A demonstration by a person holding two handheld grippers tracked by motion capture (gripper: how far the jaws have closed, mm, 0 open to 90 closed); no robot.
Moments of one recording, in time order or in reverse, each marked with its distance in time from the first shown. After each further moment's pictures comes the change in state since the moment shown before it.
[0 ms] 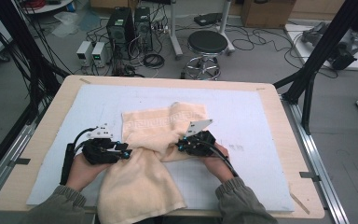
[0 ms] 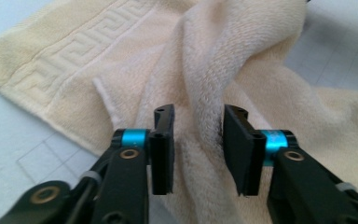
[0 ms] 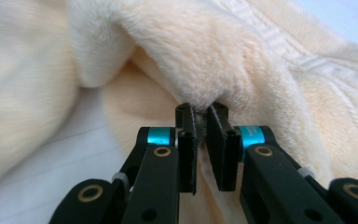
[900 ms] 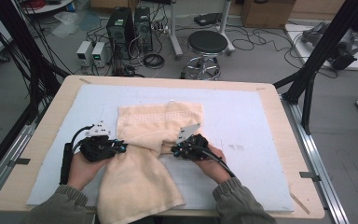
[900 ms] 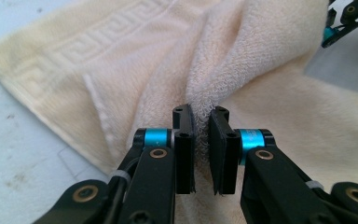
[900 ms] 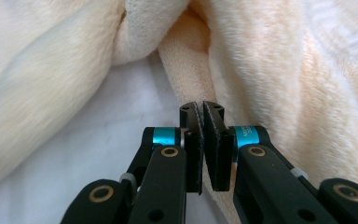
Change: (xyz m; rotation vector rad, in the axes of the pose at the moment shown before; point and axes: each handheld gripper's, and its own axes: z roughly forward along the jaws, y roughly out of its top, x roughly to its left) left arm 0.000 0.006 -0.004 -0.034 0.074 -0.012; right arm 0.017 0.009 0.016 0.105 0.029 -0.097
